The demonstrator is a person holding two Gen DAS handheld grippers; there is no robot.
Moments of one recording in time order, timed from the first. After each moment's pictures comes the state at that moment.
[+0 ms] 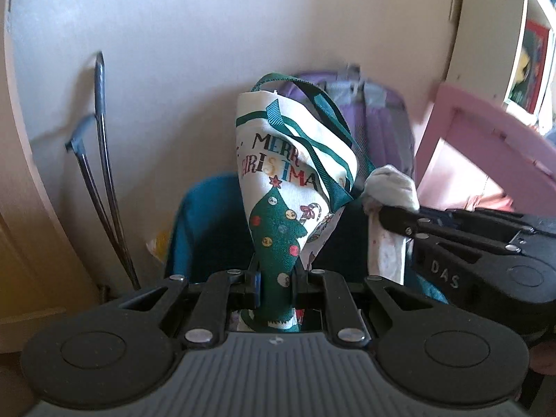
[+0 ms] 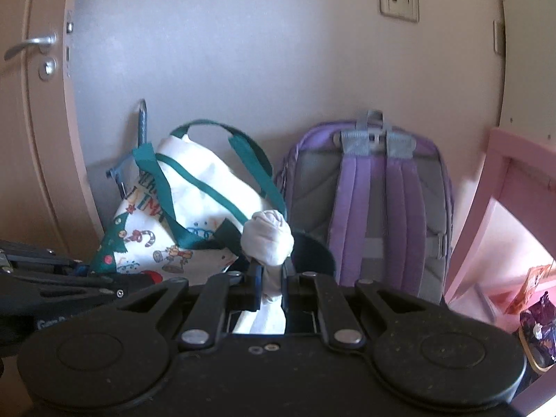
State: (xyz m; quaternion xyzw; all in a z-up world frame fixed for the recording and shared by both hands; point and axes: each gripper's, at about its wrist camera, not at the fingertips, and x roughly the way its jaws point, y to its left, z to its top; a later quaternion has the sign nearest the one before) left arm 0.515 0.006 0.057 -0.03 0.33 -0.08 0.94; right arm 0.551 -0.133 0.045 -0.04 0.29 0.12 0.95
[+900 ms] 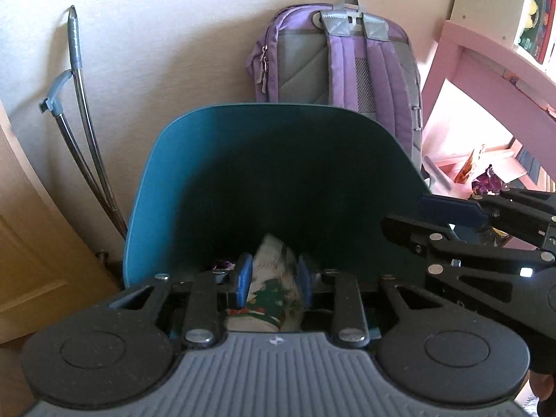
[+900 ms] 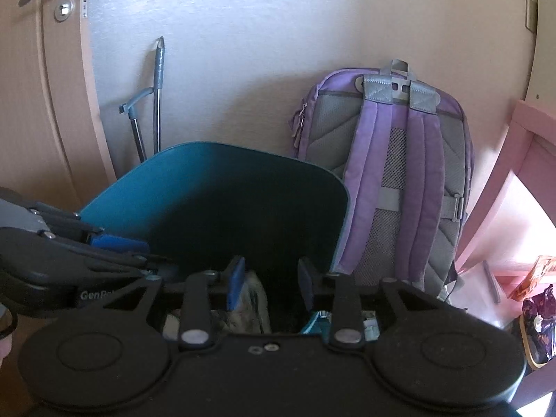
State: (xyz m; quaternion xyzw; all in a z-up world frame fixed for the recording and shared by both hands) left arm 0.531 -0.005 0.027 0.00 0.41 -0.09 0.91; right arm 0.542 -0.133 0.023 -0.08 0.36 0.14 0.92
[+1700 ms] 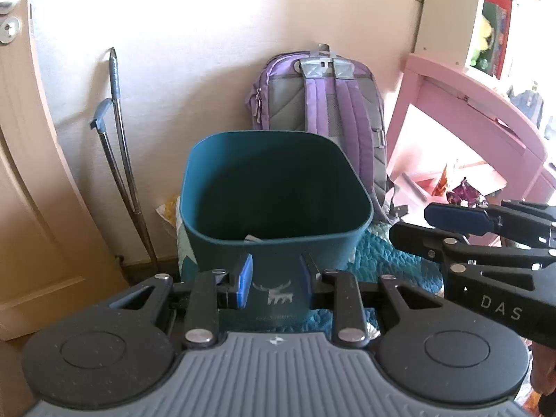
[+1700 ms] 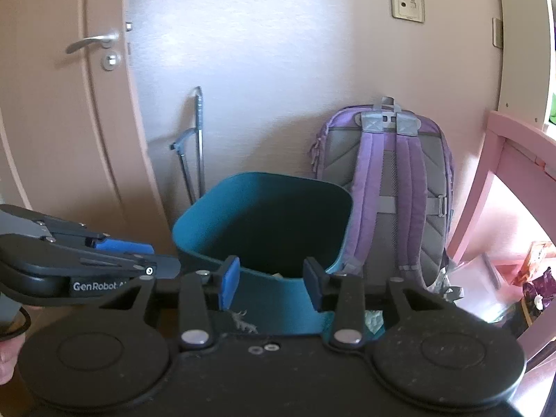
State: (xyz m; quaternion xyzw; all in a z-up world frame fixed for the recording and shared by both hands) left arm 0.397 0.013 0.097 0.00 0.37 -0.10 0.92; right arm 0.417 -0.139 0.096 -0.03 0.32 0.17 0.93
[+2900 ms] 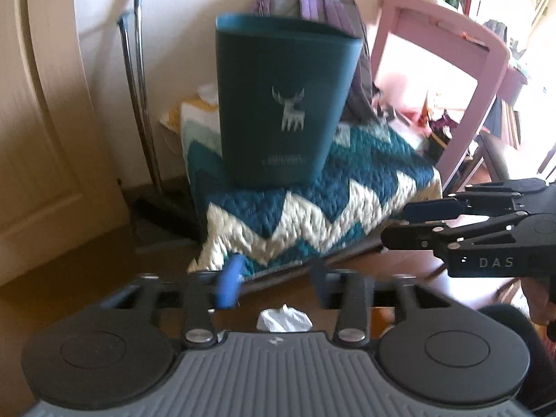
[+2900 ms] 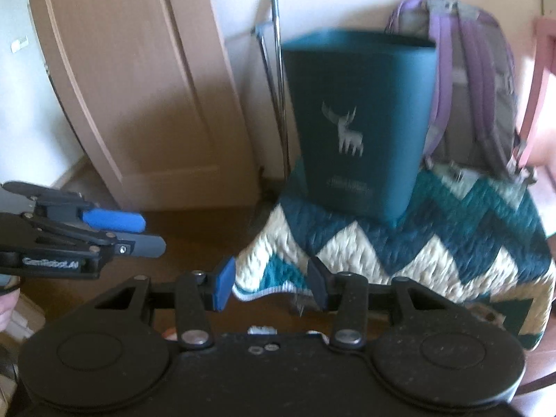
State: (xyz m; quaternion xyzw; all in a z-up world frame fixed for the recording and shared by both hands) left arm 0.233 0.090 -0.042 0.00 0.41 -0.14 0.90; right arm 0.289 -0.114 -0.043 -0.02 0.42 0.26 0.87
